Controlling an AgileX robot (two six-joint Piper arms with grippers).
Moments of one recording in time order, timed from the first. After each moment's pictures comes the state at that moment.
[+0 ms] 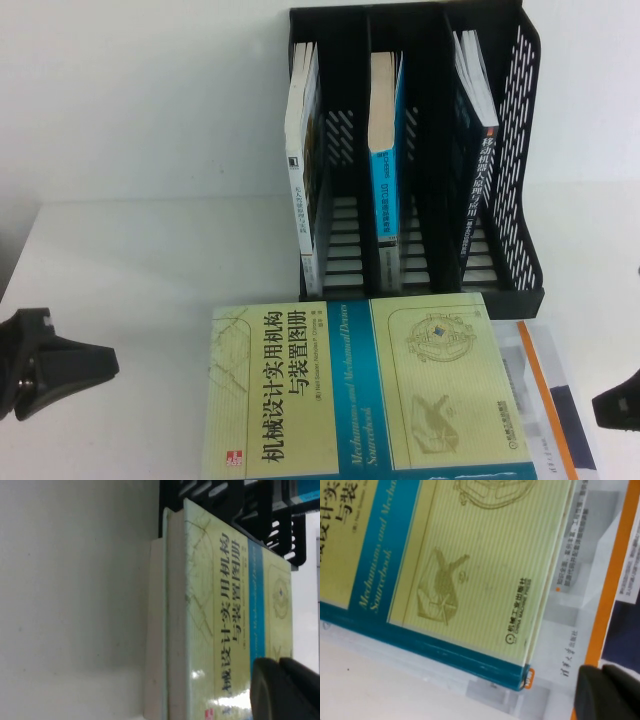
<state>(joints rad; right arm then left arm) 0.17 1.14 -0.69 0.61 0.85 -0.37 0.37 1.21 -0.64 -1.14 1.12 0.63</state>
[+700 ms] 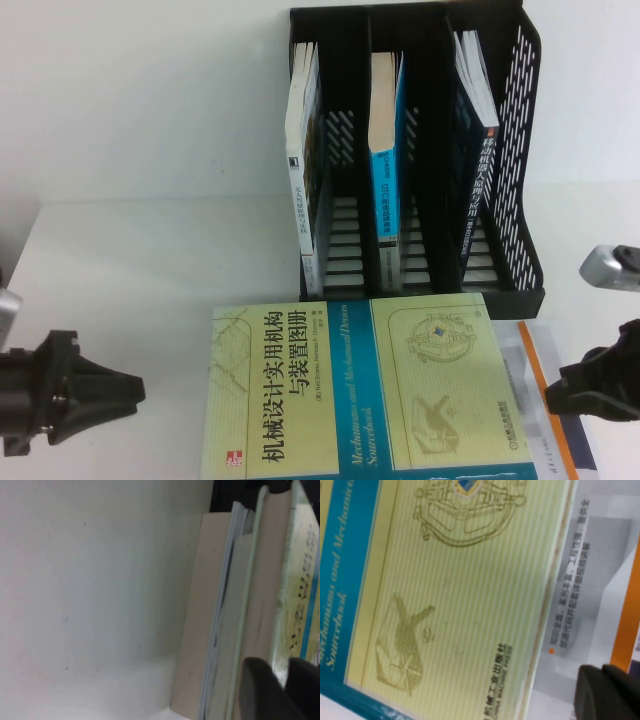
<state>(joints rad) 0.17 1.41 -0.70 0.80 0.70 -0.58 0.37 1.54 -0.64 -1.19 1.12 0.79</state>
